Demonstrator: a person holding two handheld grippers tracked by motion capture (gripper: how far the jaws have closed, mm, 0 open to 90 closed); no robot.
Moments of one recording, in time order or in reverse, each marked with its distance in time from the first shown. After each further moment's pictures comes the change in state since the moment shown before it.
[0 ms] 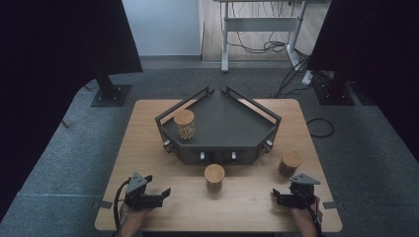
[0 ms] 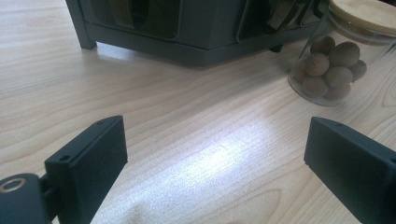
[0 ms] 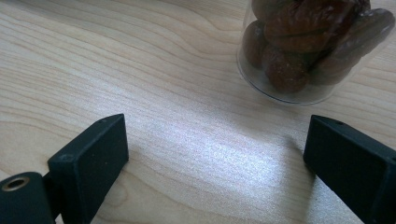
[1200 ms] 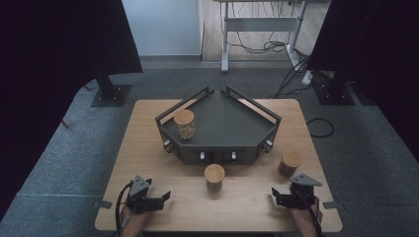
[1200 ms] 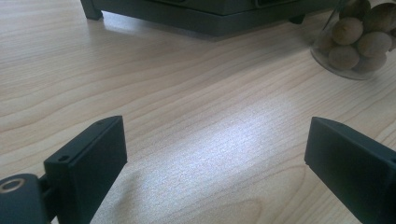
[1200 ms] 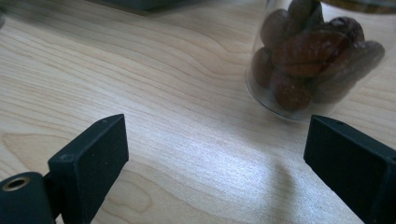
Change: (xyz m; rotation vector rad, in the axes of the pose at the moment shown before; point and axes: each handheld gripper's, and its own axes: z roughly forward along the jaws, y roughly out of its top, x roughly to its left) left arm -0.005 -0.008 0.008 0.052 0.047 0.009; right arm 0.004 -0.004 -0.009 -0.059 0.018 -0.006
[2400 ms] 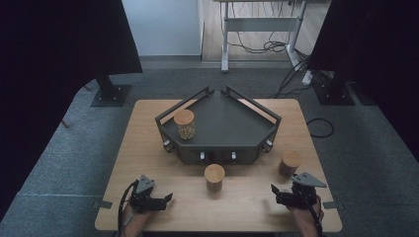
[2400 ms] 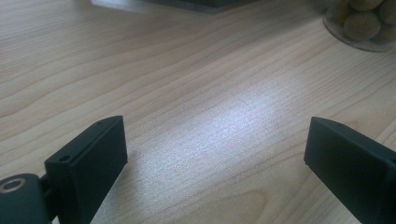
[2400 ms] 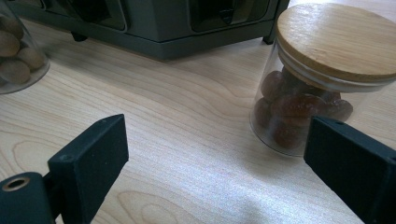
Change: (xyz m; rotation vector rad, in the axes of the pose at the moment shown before) left arm -0.006 0.018 0.011 0.112 0.012 0.039; right arm 0.010 0.004 -0.022 -0.100 0.001 -0.013
